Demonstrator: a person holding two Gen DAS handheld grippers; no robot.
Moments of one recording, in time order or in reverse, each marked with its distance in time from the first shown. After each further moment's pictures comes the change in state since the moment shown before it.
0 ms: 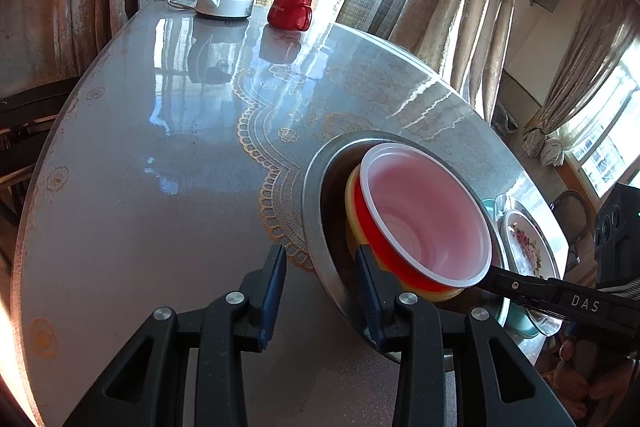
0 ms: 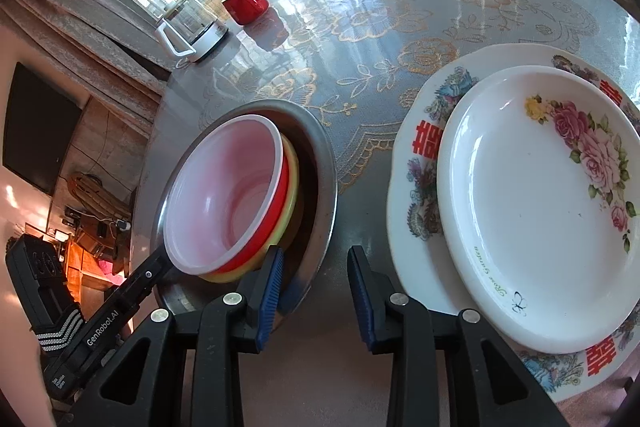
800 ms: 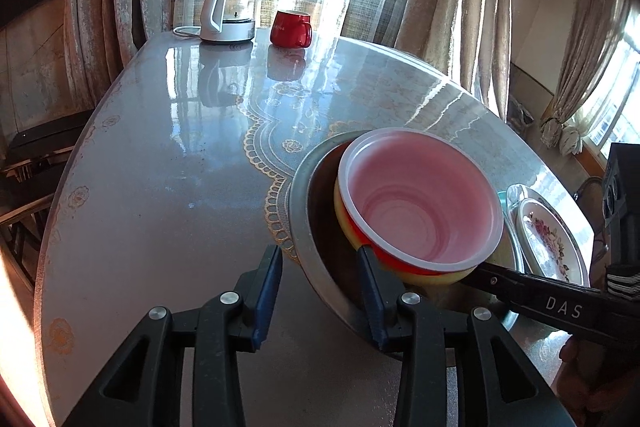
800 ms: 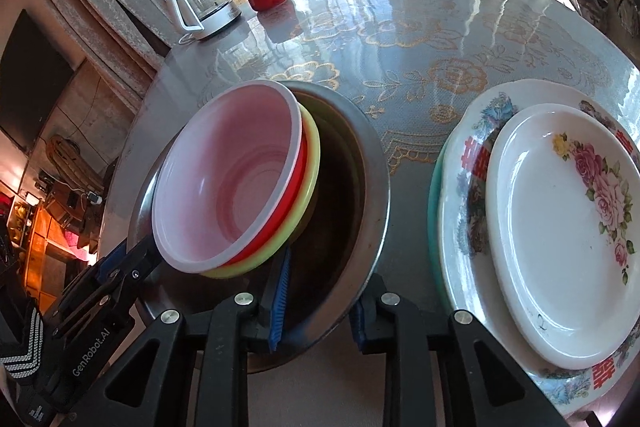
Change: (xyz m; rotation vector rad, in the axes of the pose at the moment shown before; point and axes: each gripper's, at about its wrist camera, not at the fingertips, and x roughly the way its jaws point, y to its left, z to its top) left arm -0.004 -0.008 -0.009 0.080 -0.068 0.090; right arm 0.025 0.025 0.003 -0.114 -0.023 -0.078
